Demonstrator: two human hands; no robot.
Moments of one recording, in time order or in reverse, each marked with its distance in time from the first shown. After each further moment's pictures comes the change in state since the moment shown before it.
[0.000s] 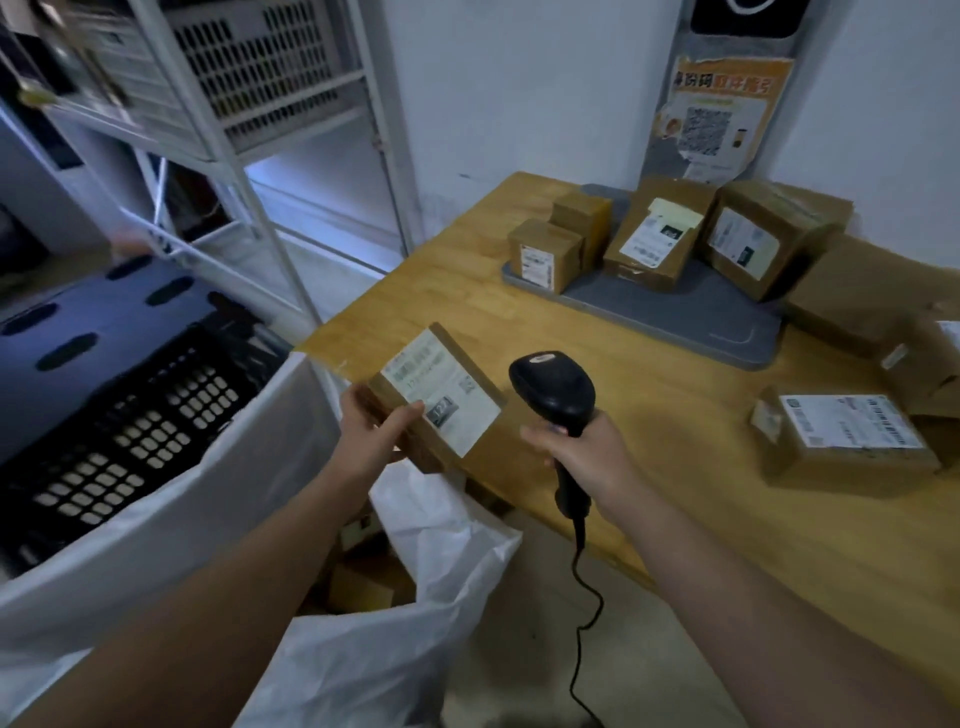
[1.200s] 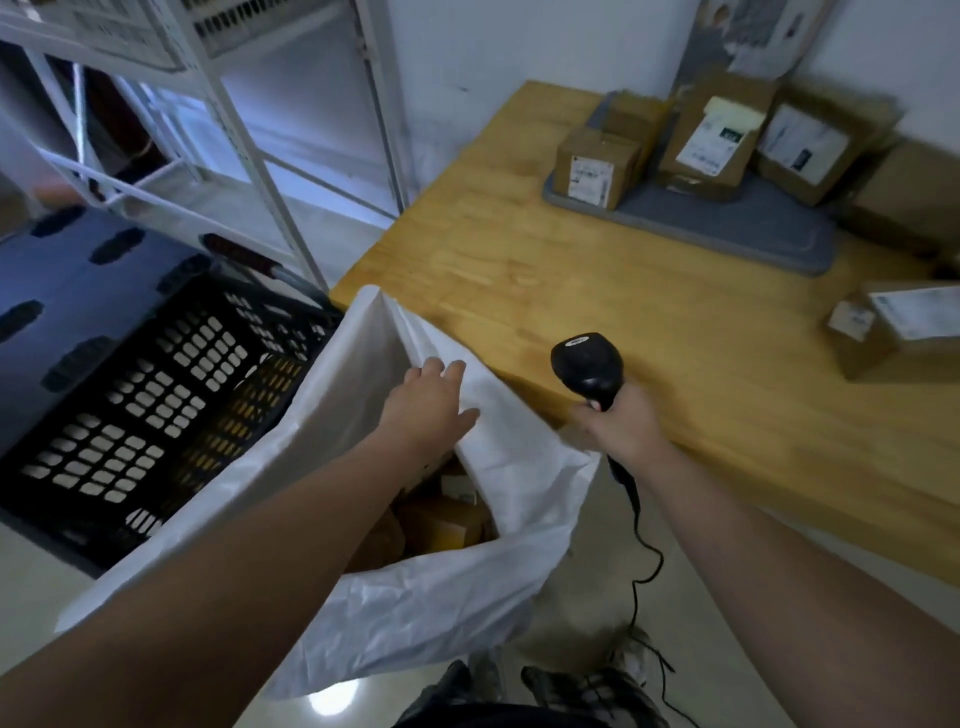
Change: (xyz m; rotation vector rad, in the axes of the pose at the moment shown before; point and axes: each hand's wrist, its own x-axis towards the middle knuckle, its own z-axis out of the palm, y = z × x) left_hand 0.028 -0.029 -0.085 1.360 -0.364 0.438; right_hand 0.003 0.052 0.116 -0.289 0.223 0.100
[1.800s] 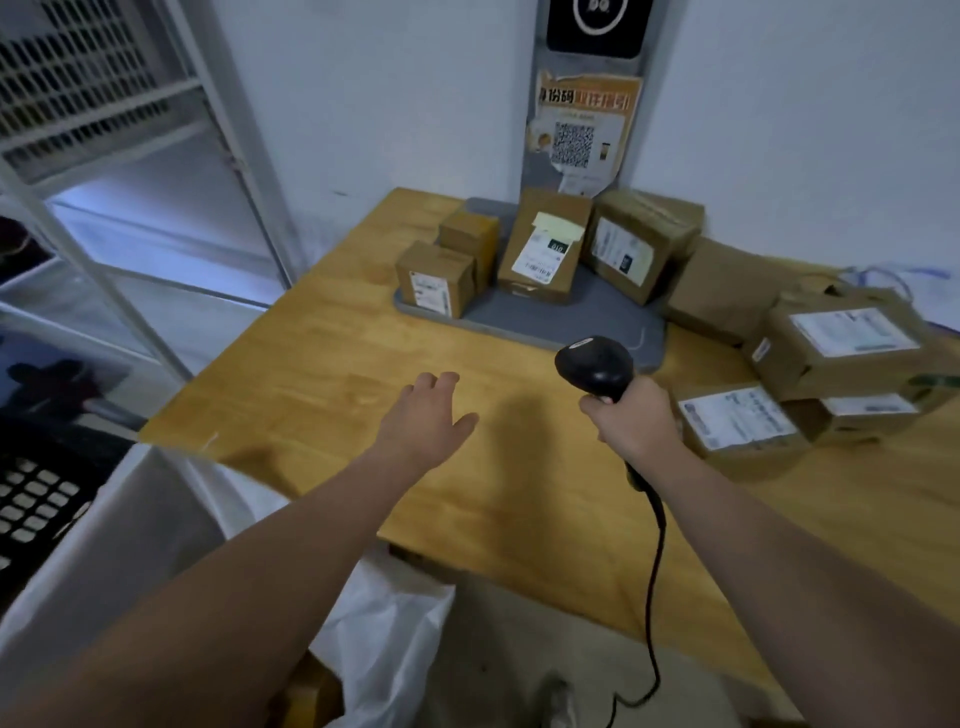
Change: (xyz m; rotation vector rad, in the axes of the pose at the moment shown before) left_hand 0.160 0.202 -0.036 -0.152 0.079 0.095; right_hand 0.106 0.005 -0.231 -0.082 0.324 -0.025
